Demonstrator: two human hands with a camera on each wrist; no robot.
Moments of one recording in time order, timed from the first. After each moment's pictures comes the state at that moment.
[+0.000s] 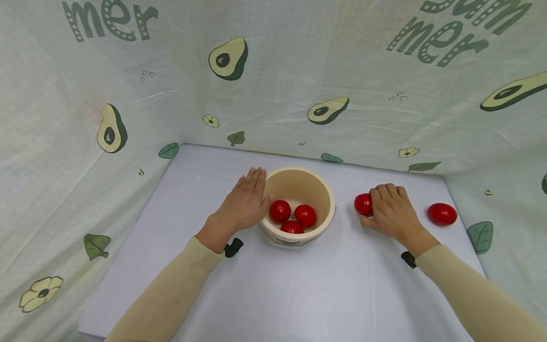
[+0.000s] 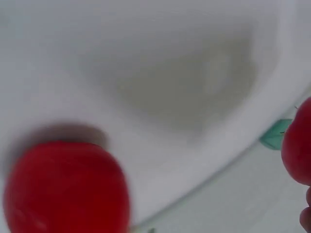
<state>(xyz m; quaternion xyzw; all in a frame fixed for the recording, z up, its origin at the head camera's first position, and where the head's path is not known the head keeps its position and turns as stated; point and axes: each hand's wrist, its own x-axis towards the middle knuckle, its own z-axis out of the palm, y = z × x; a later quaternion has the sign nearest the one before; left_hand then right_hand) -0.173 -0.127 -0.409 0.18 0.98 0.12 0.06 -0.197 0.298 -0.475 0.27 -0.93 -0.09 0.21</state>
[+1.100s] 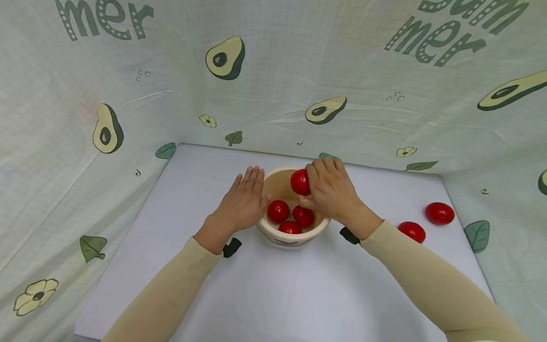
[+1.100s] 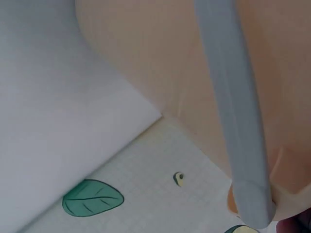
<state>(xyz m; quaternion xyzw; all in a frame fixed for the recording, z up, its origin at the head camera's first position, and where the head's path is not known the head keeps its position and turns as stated) -0.173 -0.125 -0.405 0.18 0.98 0.08 0.05 -0.210 0.135 -0.399 0.34 -0.89 -0.06 0.29</state>
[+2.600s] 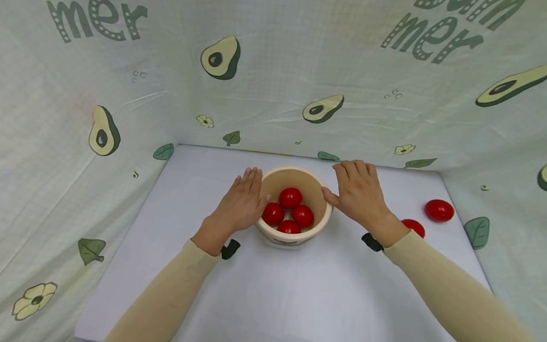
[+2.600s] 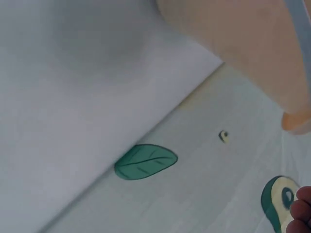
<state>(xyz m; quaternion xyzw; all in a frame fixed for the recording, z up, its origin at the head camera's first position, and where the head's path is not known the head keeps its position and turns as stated) -0.173 -0.125 -0.408 0.18 0.97 0.12 0.05 -0.201 0.196 -0.408 0.30 -0.90 0.01 0.32</state>
